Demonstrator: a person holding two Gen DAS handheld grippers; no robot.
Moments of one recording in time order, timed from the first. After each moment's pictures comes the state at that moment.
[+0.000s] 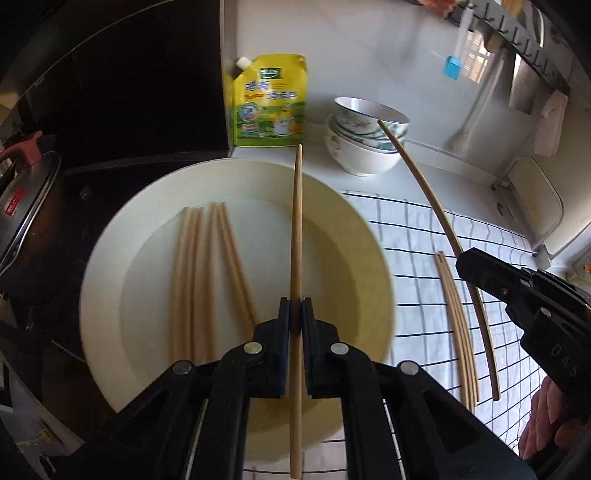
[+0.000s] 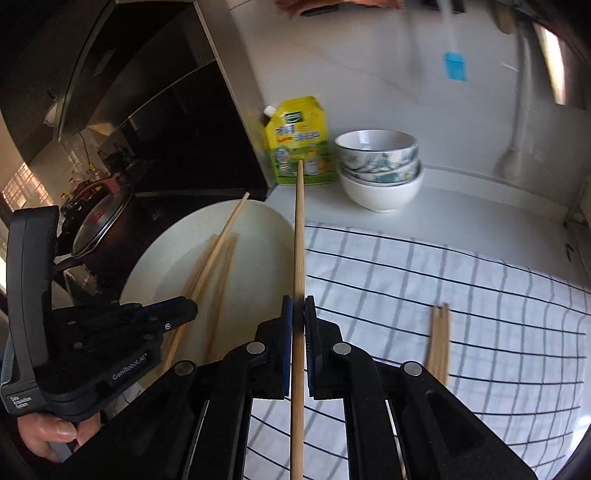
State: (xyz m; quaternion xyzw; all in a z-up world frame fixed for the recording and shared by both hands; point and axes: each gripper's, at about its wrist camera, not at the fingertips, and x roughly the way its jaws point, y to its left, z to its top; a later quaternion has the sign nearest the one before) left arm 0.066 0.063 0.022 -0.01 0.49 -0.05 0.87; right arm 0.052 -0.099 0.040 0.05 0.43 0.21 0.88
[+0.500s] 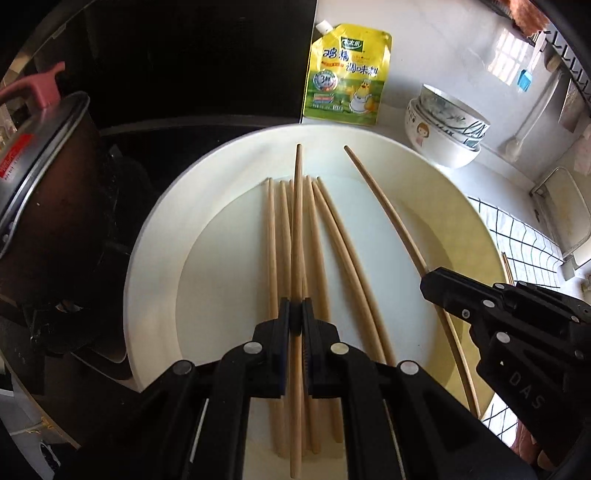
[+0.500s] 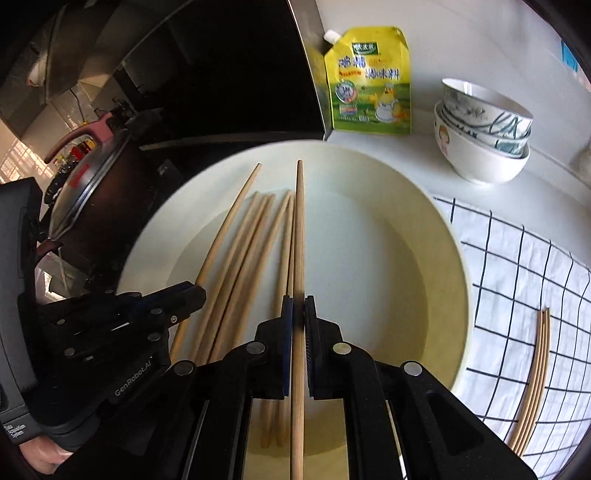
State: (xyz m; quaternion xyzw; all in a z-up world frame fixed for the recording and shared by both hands) left arm 0.093 0.151 -0.027 -0.03 0.53 -0.03 0.85; right arm 0.100 0.021 -0.009 0.02 0.51 0.21 0.83
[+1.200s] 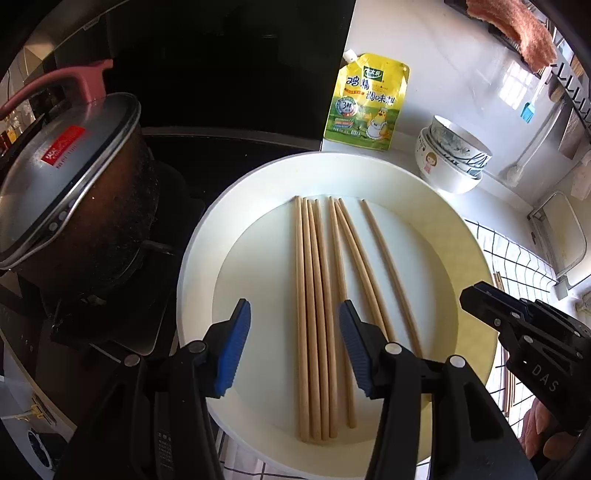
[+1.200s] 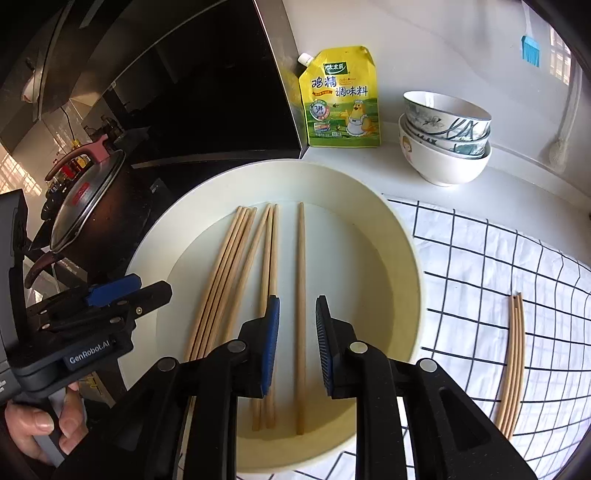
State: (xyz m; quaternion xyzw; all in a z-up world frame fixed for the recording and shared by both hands) left arm 0.077 0.174 0.001 -0.06 0.50 -0.01 0.86; right arm 0.081 -0.007 0.012 0.03 0.49 0.18 0.85
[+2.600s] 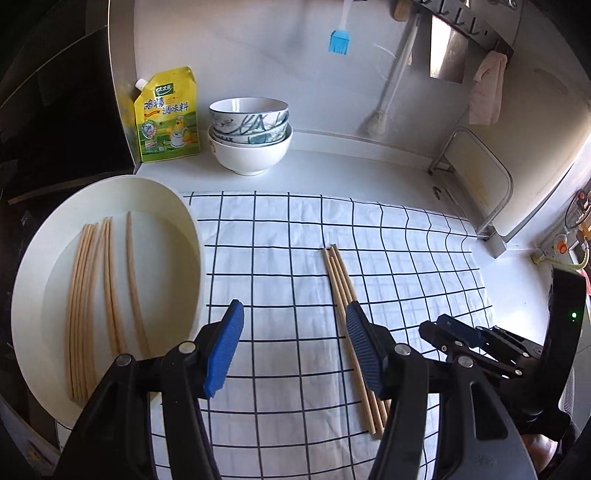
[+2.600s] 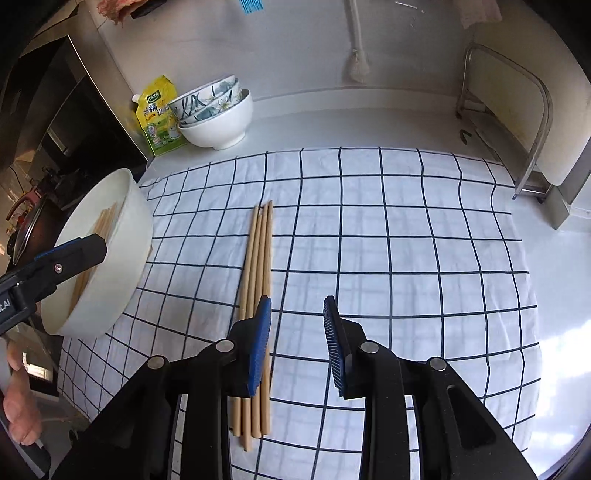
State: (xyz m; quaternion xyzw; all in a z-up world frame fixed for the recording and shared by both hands) left arm 0.035 -0.085 0.015 -0.01 0.47 -0.13 0.87; right arm 0.001 -0.265 -0.030 0.09 0.50 0.05 0.86
